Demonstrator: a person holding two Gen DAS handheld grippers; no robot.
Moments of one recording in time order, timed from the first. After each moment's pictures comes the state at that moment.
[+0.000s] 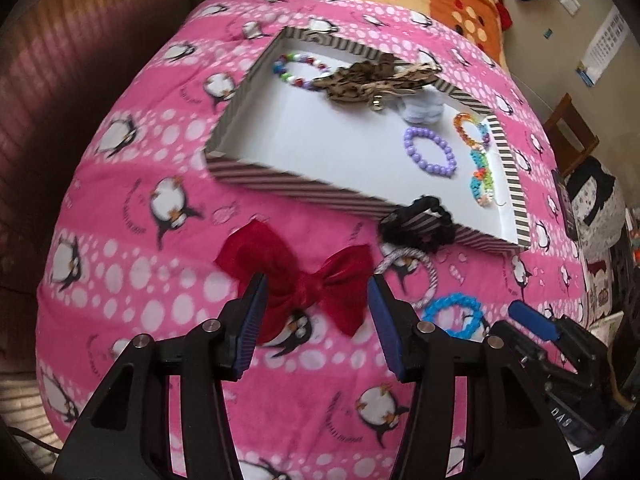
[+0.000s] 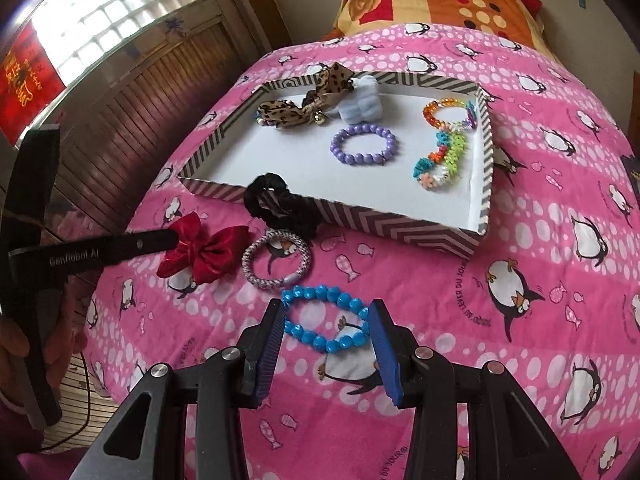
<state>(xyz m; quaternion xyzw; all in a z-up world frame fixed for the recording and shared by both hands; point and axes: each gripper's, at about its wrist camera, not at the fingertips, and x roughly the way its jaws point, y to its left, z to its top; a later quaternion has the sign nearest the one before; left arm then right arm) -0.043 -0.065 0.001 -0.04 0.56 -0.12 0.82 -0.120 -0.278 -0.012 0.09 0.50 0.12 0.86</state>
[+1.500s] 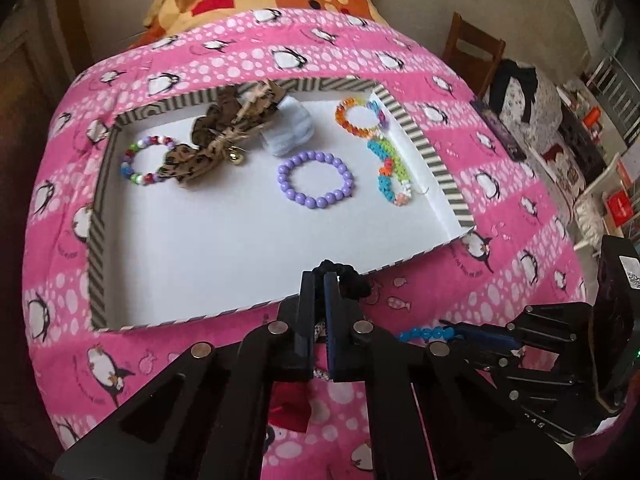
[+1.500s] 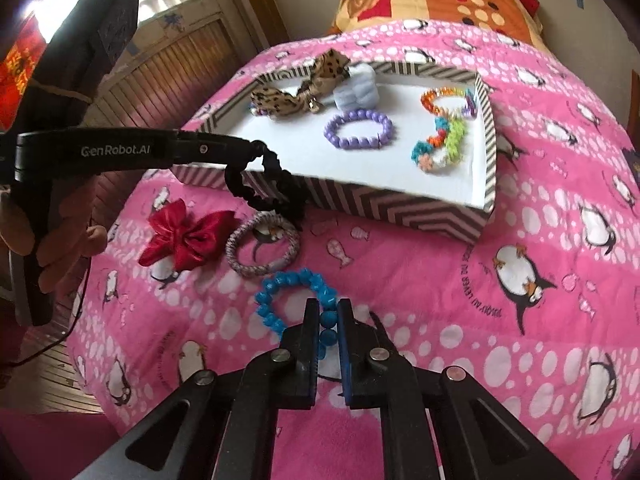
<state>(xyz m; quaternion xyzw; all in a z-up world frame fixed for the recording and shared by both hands) 0.000 -0.139 0.014 0.09 0.51 -0.31 0.79 -0.123 -0.276 -0.024 0.08 0.48 0.12 0.87</state>
